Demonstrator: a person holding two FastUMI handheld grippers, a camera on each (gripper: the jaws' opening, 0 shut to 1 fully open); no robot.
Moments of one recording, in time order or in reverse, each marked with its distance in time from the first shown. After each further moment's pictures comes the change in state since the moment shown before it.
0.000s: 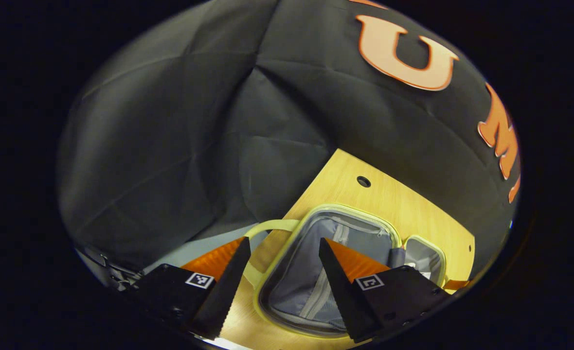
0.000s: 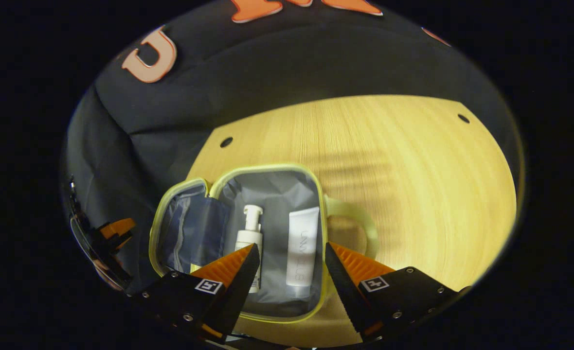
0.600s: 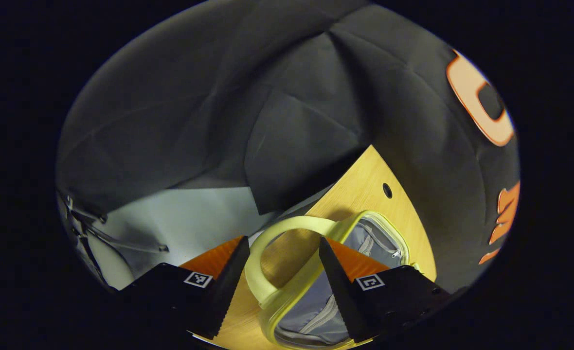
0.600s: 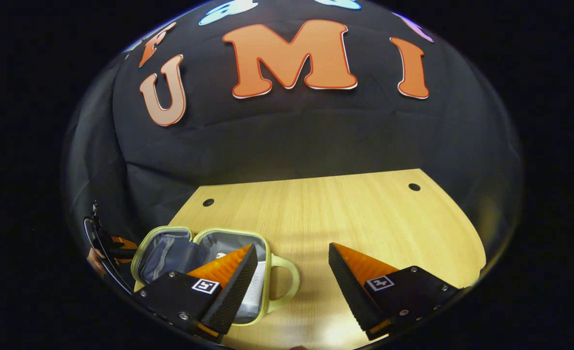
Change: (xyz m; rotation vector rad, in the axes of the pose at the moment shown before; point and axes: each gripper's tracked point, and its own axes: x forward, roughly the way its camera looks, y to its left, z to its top) left arm 0.080 0.046 -0.032 -0.391 0.198 -0.070; right arm -0.102 -0.065 0.077 -0.086 -0.374 -0.181
